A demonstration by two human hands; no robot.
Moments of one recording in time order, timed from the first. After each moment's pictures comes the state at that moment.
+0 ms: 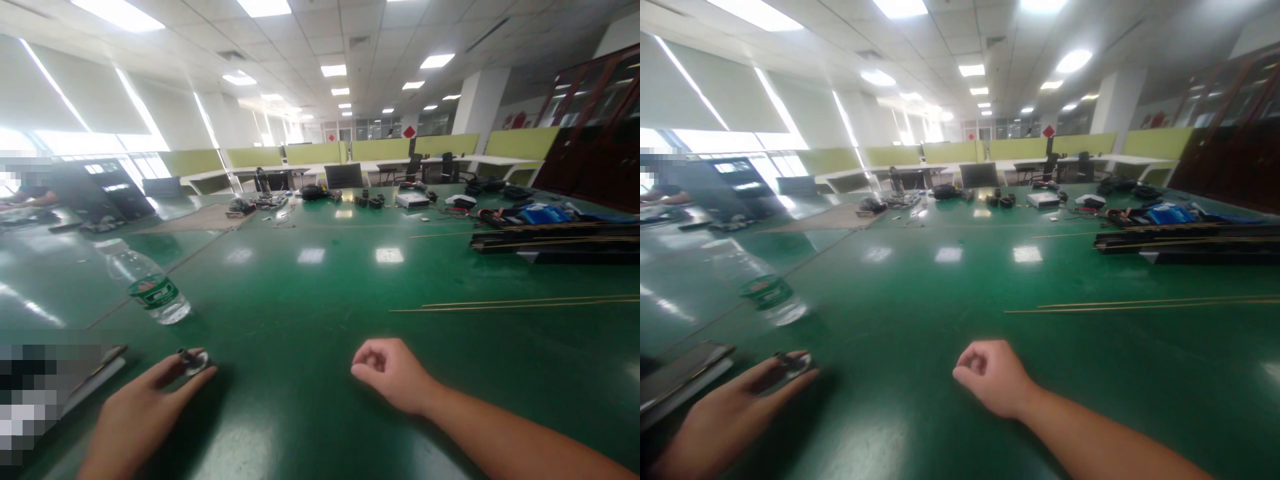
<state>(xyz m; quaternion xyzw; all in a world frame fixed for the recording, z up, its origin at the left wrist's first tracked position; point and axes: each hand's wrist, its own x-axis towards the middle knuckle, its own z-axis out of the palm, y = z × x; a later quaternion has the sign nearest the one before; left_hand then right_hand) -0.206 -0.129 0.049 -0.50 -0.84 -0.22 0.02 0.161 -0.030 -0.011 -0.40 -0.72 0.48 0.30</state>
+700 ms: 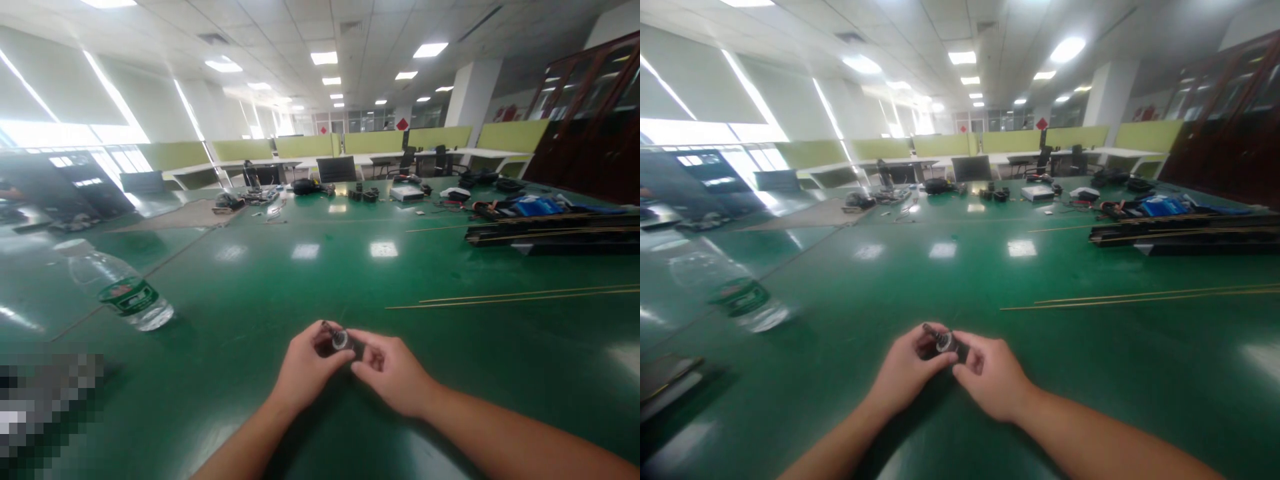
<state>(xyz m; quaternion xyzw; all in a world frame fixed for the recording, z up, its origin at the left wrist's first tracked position) -0.020 -0.044 0.016 -0.60 -0.55 -0.42 -0.39 0.162 -0.028 -0.007 -0.39 -0.70 0.50 0.33</state>
